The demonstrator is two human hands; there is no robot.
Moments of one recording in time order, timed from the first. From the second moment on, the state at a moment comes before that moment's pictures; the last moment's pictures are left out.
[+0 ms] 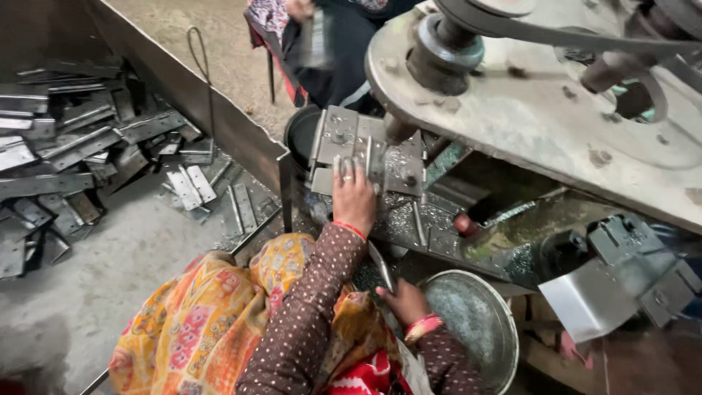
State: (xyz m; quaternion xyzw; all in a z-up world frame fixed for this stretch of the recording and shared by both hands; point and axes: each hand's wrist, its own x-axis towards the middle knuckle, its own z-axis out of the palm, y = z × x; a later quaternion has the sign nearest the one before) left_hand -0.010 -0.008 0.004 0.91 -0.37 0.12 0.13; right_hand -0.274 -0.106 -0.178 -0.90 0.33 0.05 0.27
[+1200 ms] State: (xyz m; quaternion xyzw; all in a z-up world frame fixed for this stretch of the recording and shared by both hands) left_hand 0.000 0.004 0.018 0.88 -0.41 0.19 0.16; right_hand -0.272 -0.091 -0.163 -0.88 0.34 0.13 0.31
